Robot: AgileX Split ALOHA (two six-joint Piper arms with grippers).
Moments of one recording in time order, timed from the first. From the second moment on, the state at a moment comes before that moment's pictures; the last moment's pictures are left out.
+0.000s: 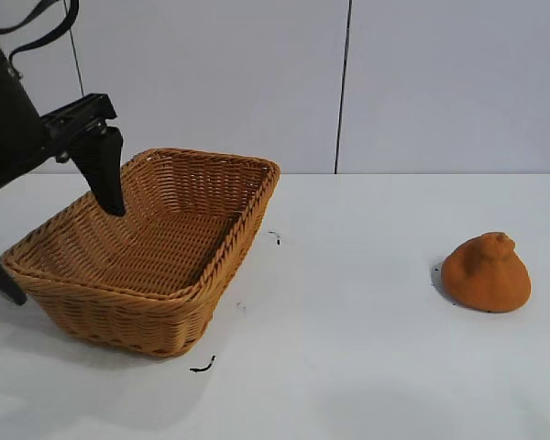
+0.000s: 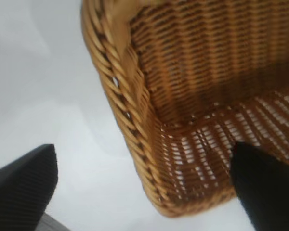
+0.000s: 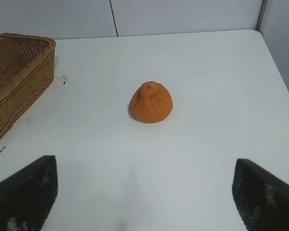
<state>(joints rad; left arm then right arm) -0.40 1.71 -1.04 -0.09 0.76 -1.47 0.02 0.00 -0.49 0.03 1.02 0.03</state>
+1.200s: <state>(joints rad) -0.40 1.87 -1.01 -0.17 0.60 -1.40 0.02 0.00 -0.49 0.03 1.02 0.03</state>
